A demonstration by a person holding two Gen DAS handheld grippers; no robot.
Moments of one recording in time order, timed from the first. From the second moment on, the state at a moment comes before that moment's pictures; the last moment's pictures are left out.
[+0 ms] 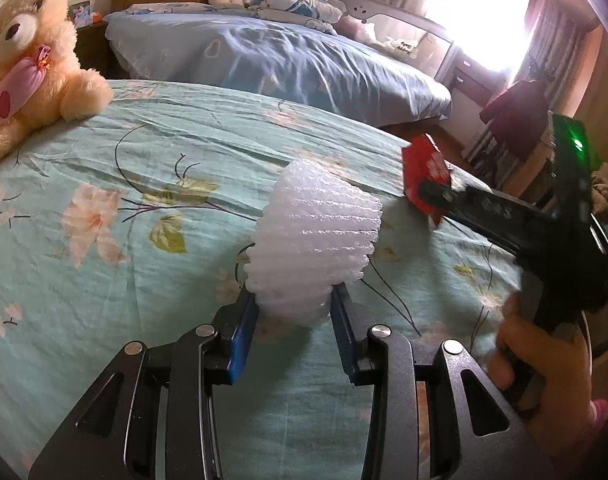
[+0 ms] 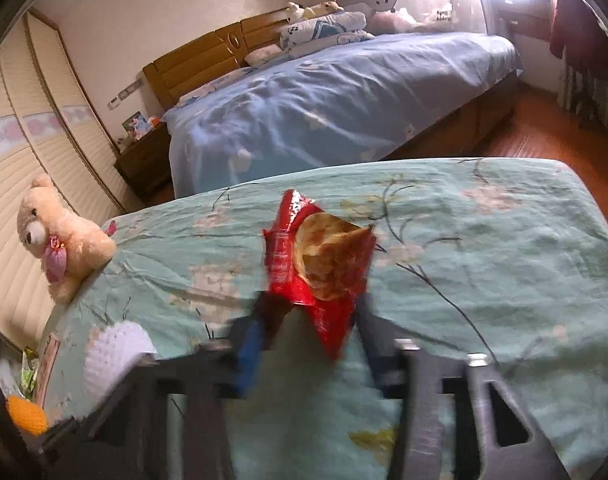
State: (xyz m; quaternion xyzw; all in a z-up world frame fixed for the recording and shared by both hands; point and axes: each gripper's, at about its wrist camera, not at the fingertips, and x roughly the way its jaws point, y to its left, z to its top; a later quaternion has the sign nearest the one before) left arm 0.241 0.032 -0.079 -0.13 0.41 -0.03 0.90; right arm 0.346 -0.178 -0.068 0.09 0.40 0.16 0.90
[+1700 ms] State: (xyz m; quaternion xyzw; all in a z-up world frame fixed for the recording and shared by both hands) left arm 0.131 -0.094 -0.047 -0.03 0.41 -0.12 0.90; right arm 0.113 -0.299 -0.043 0.16 0.34 0.11 0.92
